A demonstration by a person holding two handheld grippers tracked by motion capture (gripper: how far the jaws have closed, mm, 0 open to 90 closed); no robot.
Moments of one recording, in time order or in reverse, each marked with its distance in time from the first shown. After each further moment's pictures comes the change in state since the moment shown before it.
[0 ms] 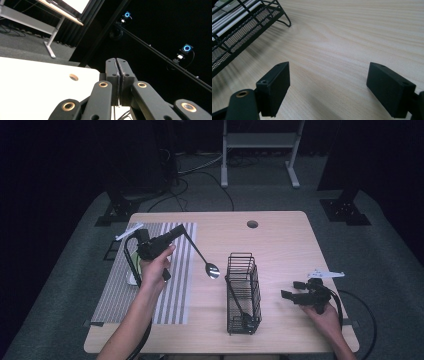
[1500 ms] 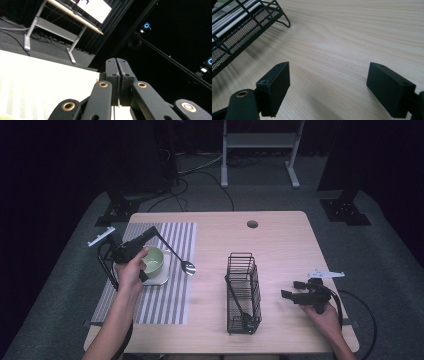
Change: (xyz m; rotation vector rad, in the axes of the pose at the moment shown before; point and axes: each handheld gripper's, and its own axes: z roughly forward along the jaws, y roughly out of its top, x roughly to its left) left arm 0.039 0.016 -0.053 -0.068 0.146 -0.012; right arm 0.000 0.000 0.000 -0.001 -0.003 0.004
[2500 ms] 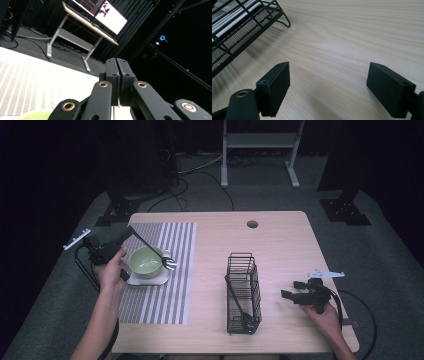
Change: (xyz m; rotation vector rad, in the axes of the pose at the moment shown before) left arm 0.033 0.022 -0.037 -0.080 0.121 -0.012; right arm 0.000 0.000 0.000 0.000 -0.001 0.000
